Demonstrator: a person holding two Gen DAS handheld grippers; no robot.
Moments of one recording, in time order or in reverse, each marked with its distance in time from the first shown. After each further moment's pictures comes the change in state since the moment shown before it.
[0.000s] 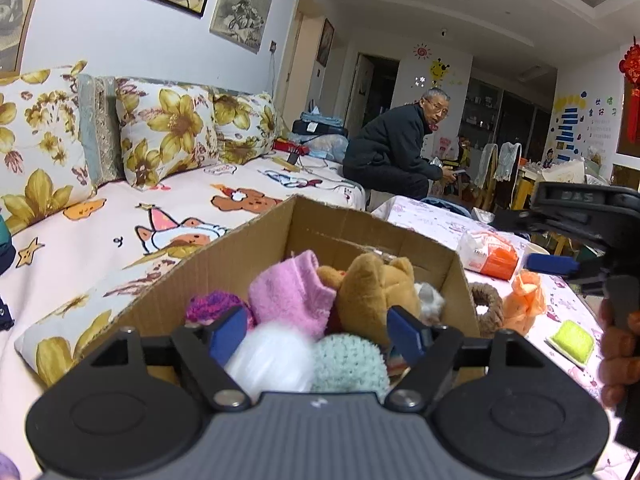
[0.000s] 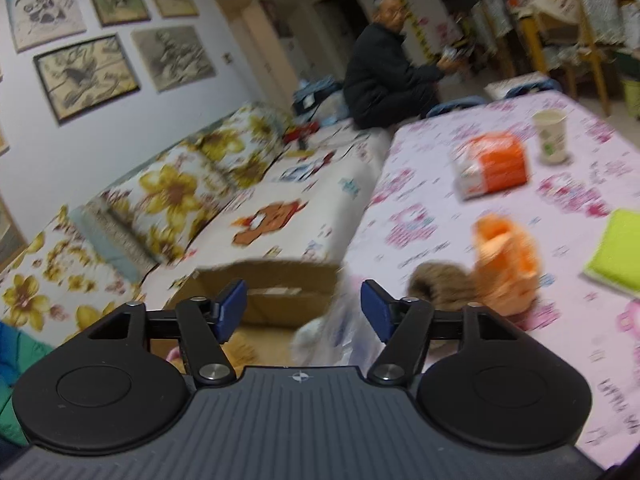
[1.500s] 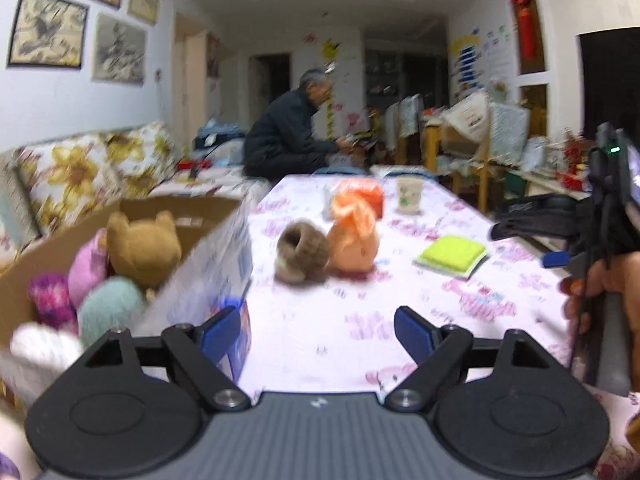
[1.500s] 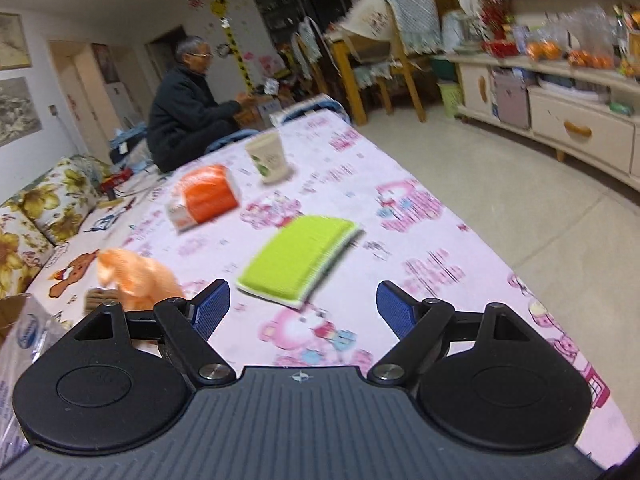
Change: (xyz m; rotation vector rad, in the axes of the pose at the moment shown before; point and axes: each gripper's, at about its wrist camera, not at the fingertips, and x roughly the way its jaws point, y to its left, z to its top) left arm -0.046 -0.160 -0.082 0.273 0.018 -0.127; right arm -0.161 -0.142 -0.011 0.160 -0.096 -0.495
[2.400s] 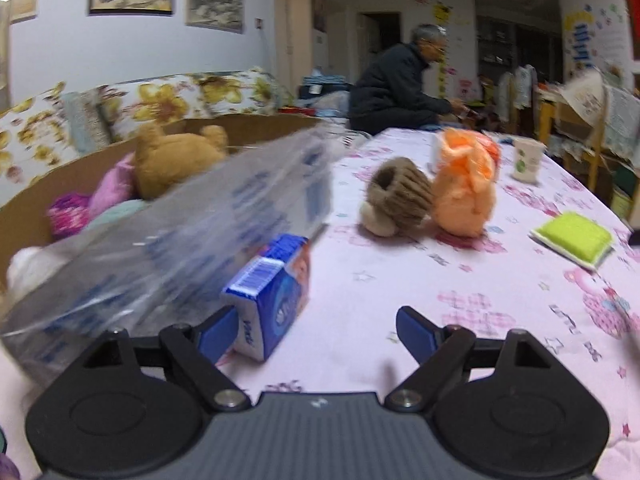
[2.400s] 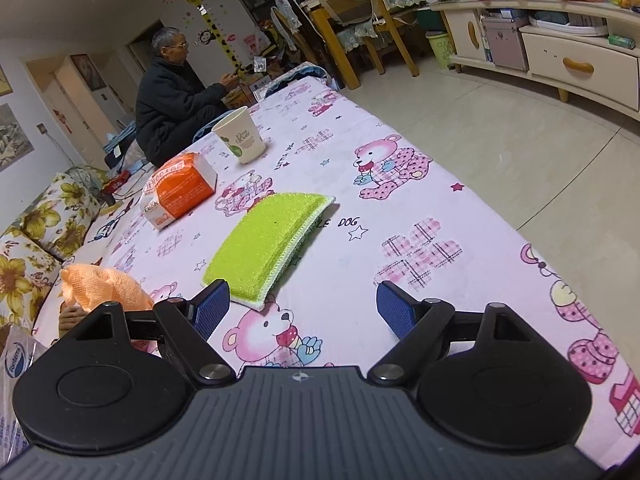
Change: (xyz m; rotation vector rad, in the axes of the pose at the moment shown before) left arm 0.081 -0.011 -0.013 -0.106 0.126 0.289; right arm 0.040 -0.026 -0.003 0.131 0.086 0.052
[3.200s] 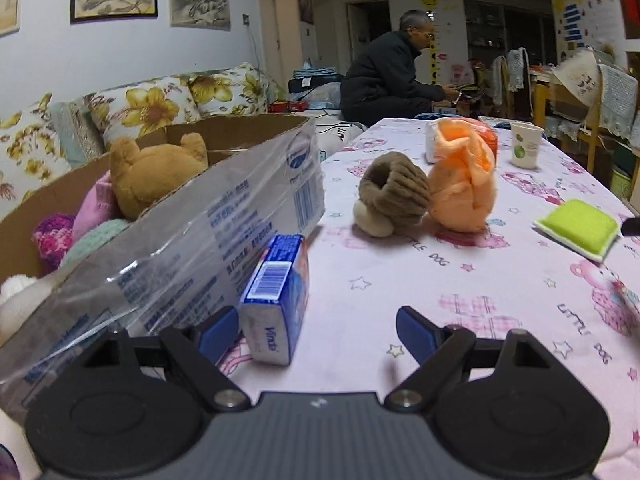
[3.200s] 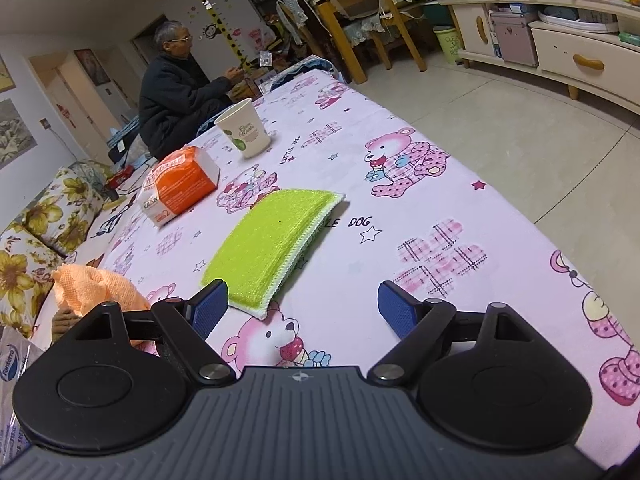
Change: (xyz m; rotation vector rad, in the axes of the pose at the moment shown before) left arm 0.010 -0.001 0.014 0.031 0.017 0.013; right arm 0.015 0.000 0.004 -0.010 0.018 0.019
